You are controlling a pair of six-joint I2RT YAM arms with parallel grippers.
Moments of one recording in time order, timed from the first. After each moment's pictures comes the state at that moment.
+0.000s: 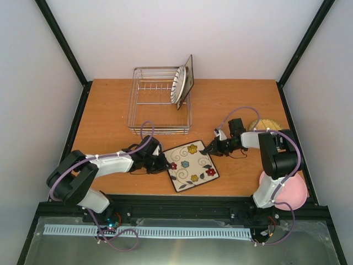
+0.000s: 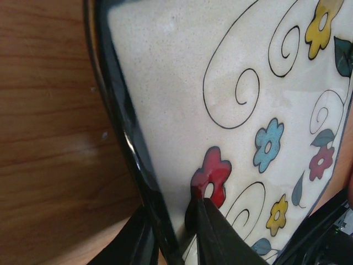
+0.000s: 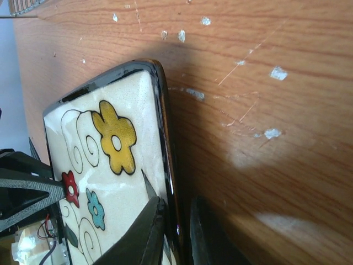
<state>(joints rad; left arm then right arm) -0.69 1.47 0.59 -0.11 0.39 -0.93 0.20 1.79 0.80 -0.25 -0.84 0.29</state>
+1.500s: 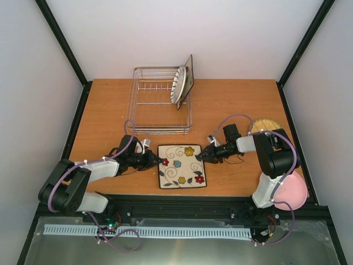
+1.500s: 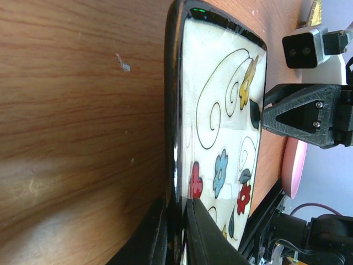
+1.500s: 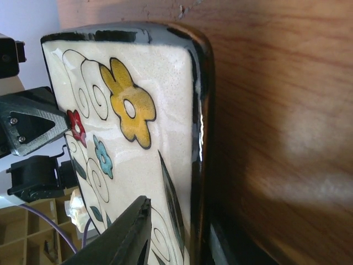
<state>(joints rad) -0.42 1.36 0.39 0.16 0.66 -0.83 0.27 1.81 0.72 -0.15 -1.02 0.37</state>
